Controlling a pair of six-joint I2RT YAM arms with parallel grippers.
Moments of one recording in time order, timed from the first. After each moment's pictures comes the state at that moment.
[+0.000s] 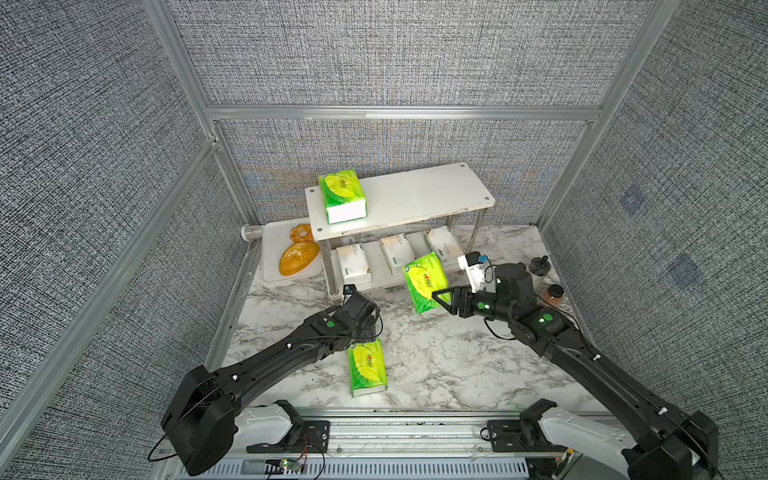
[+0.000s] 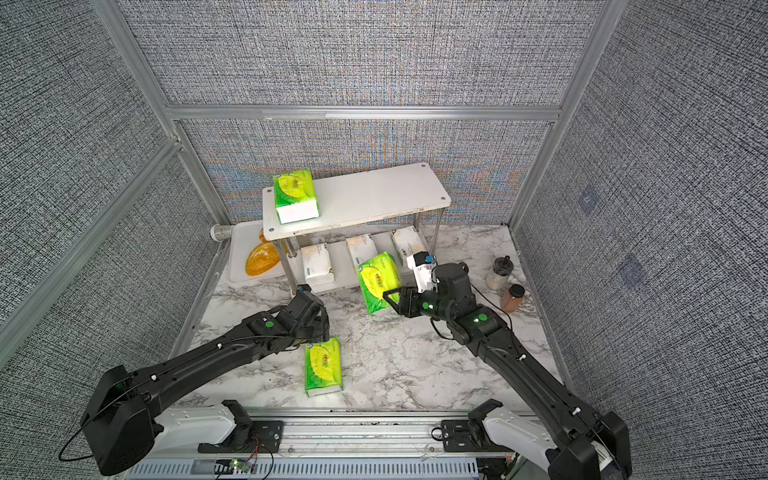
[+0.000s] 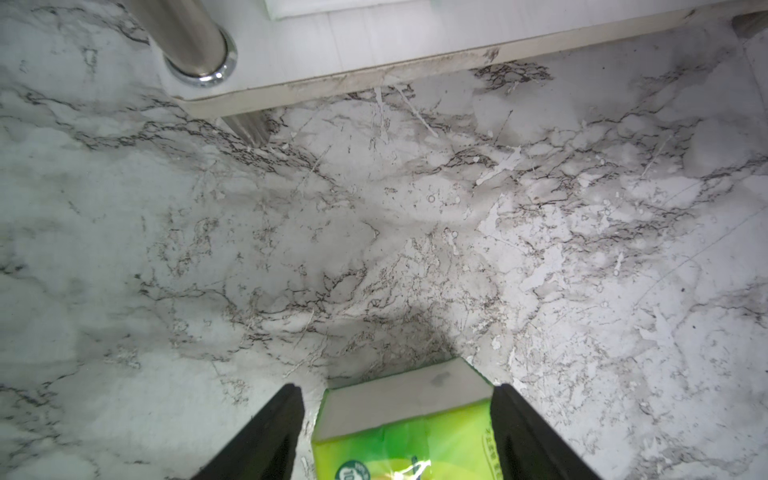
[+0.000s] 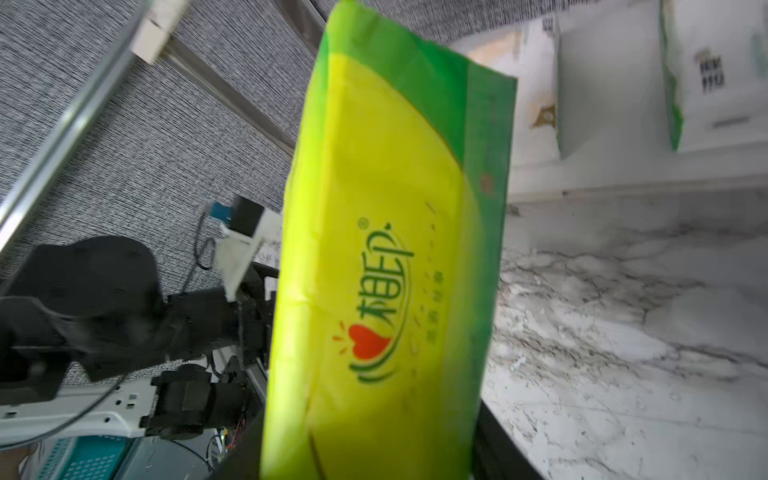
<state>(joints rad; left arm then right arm) -0.78 1.25 0.82 -0.63 -0.23 -0.70 0.49 1.05 0.92 -0.29 -0.44 0.48</state>
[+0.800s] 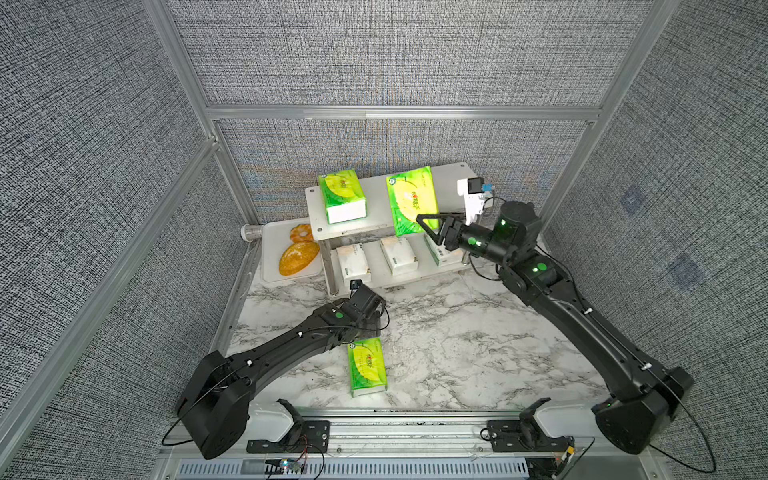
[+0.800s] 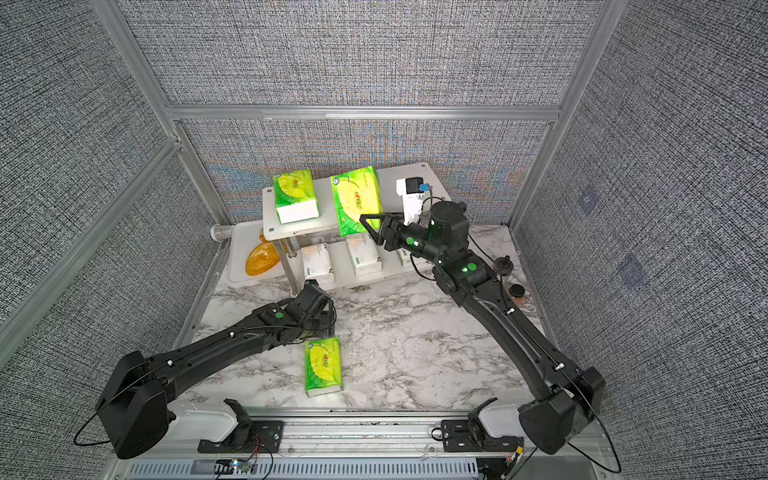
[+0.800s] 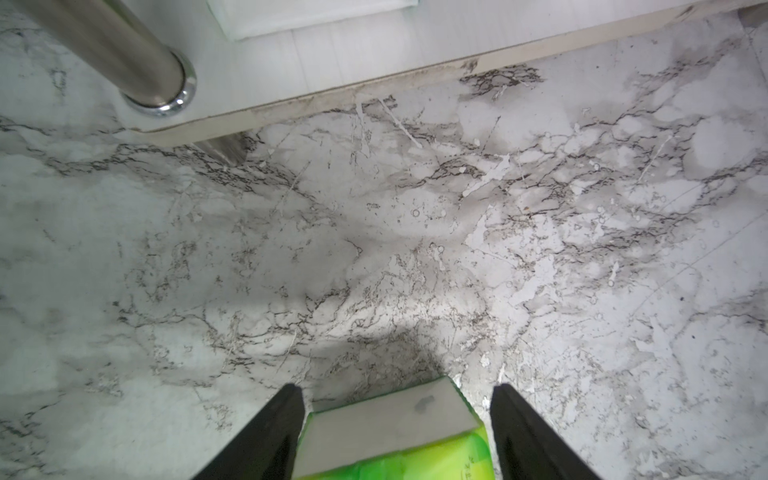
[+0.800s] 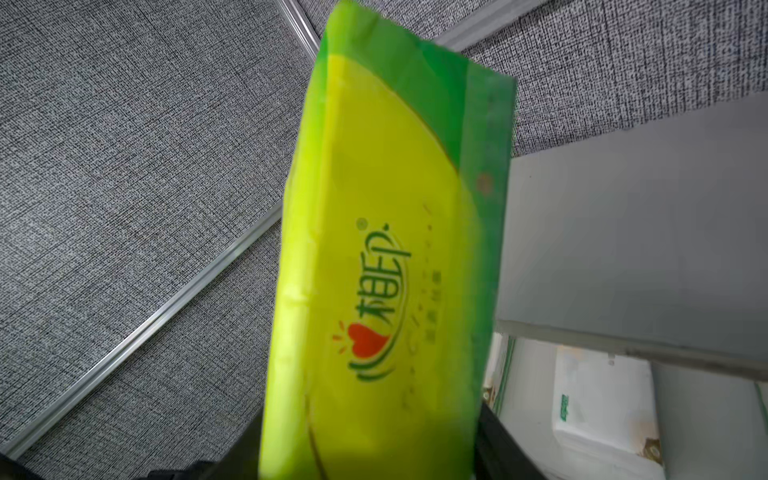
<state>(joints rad) -0.78 1.35 0.90 -0.63 -0.21 -0.67 0.52 1.41 1.50 -0.10 -0.39 0.54</state>
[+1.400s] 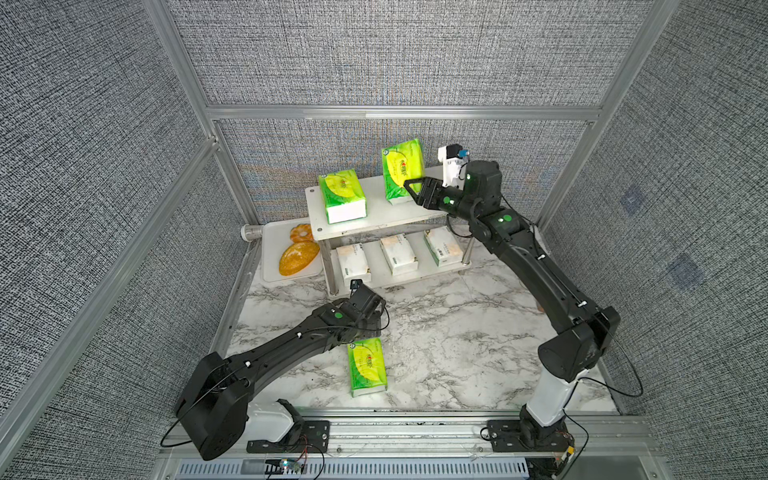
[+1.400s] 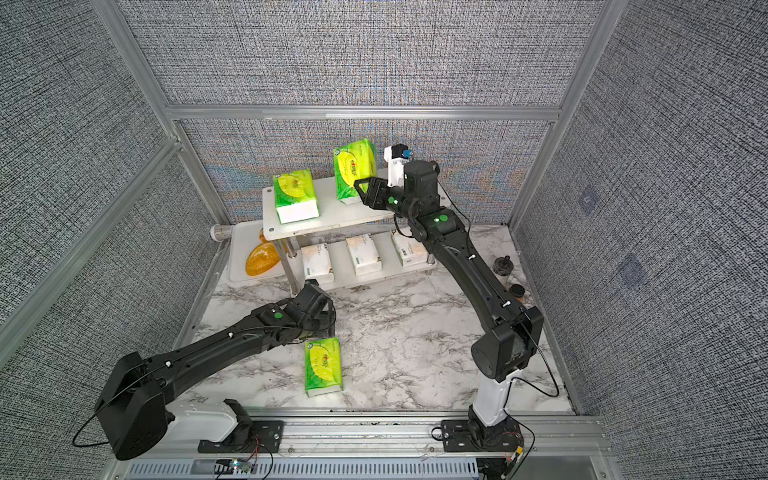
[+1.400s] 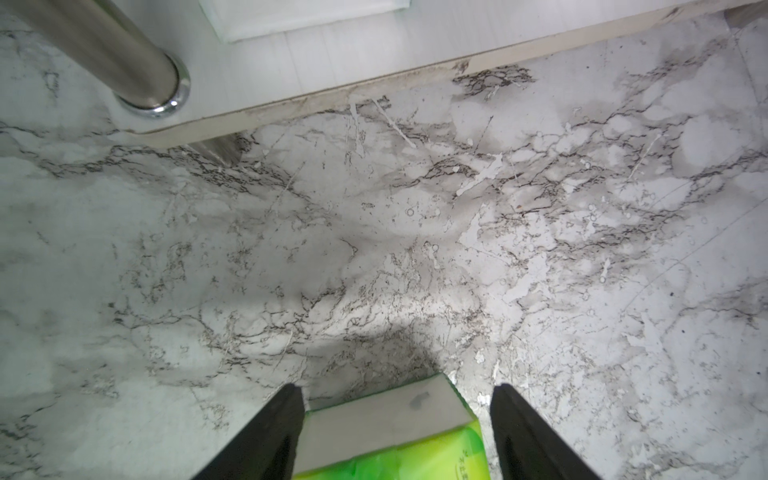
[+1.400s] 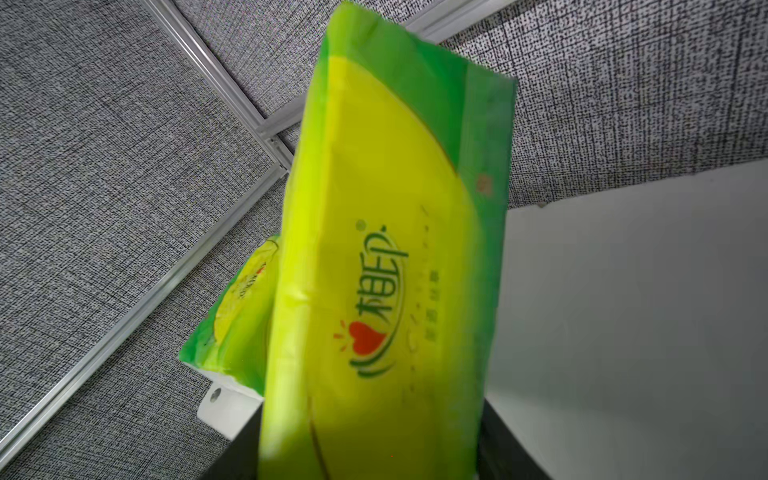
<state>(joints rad) -0.78 1.34 0.90 -0.63 -0.21 -0.67 0.46 1.82 1.99 -0.33 -0.29 0.51</state>
